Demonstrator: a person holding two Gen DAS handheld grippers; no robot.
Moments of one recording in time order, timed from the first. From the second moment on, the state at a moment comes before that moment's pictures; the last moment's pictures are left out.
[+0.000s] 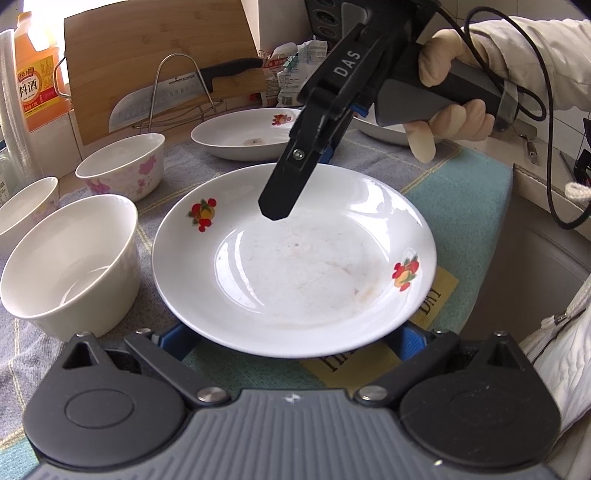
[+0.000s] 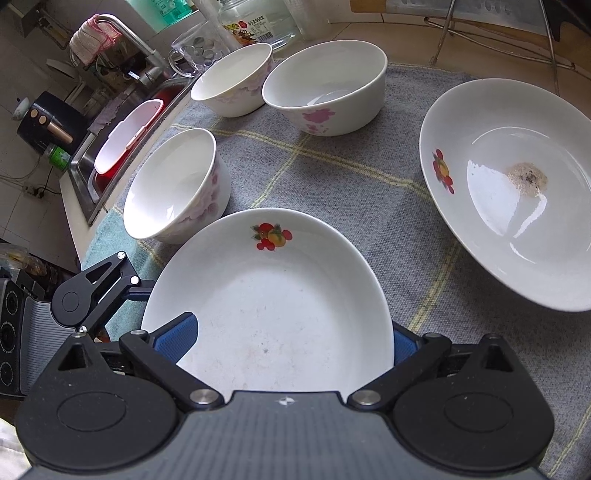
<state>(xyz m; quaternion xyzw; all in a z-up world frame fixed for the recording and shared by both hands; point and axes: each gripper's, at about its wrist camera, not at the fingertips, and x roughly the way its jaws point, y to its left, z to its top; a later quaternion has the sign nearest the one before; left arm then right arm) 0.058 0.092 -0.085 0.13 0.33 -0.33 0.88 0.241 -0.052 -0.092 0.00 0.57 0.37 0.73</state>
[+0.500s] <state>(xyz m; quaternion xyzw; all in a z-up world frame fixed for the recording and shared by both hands) 0.059 0.089 -0.080 0.14 0.34 -0.32 0.87 0.236 -0.052 -0.086 0.00 0.57 0.37 0.73</state>
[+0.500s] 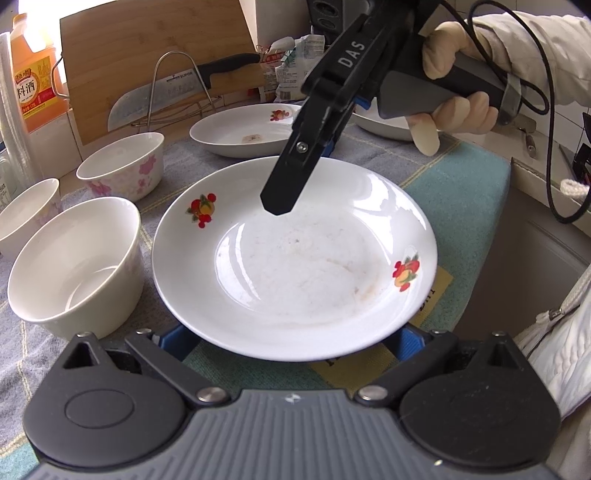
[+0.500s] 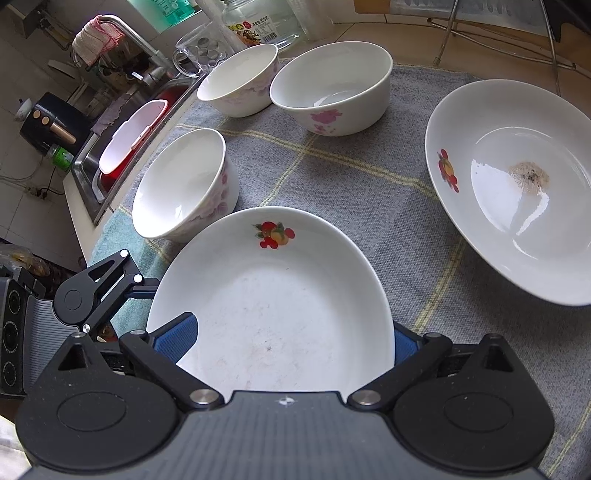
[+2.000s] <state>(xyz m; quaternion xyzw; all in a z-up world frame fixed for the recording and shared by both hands) 0.132 -0.090 -0.019 0.15 0.32 -0.40 0.85 0.244 -0.260 -0.029 0.03 0.53 0.32 0.79</state>
